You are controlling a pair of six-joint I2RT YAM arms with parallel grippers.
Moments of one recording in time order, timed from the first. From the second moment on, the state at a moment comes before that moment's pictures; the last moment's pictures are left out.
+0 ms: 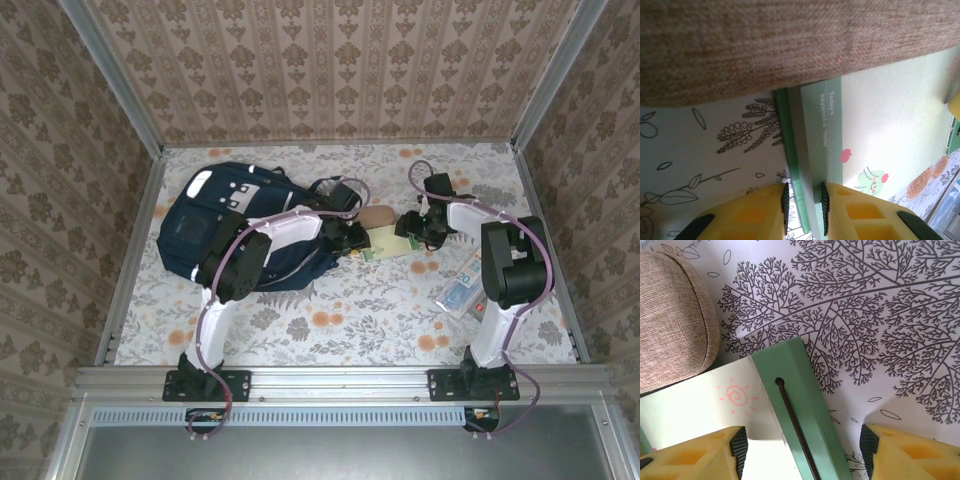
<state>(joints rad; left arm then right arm) -0.77 2.18 1.57 -0.46 0.36 -0.87 0.10 1.87 1.15 -0.50 -0.24 0.38</state>
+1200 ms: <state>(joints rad) -0.69 2.17 1.56 -0.50 0.45 -0.73 0.09 1.88 1.11 -0.35 -0.79 0.46</state>
